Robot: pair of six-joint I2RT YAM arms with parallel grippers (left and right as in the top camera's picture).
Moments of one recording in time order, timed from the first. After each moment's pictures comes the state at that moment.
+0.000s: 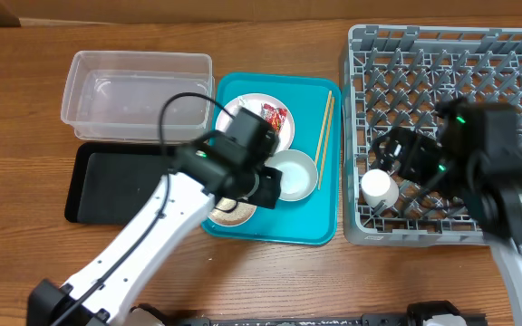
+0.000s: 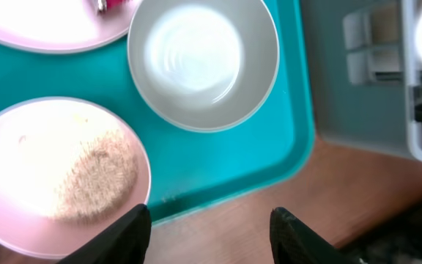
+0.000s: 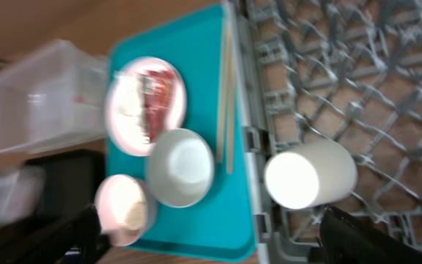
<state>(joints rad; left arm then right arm) -0.62 1.51 1.25 -0.96 0.16 -0.37 0.10 1.08 1.28 -1.09 -0.25 0.48</state>
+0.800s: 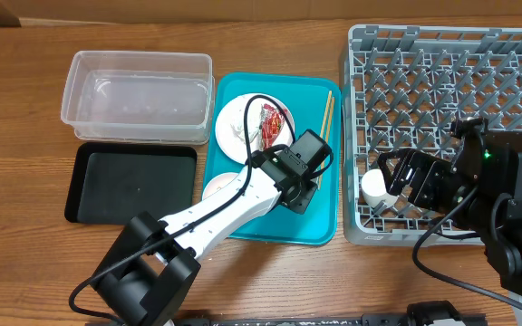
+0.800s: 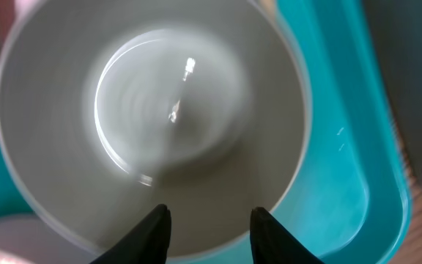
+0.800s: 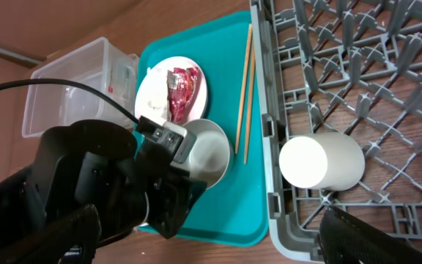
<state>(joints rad) -0.79 1.81 1.25 -0.74 -0.04 -0.29 0.10 0.95 1.28 -1.15 -0.29 0.46</state>
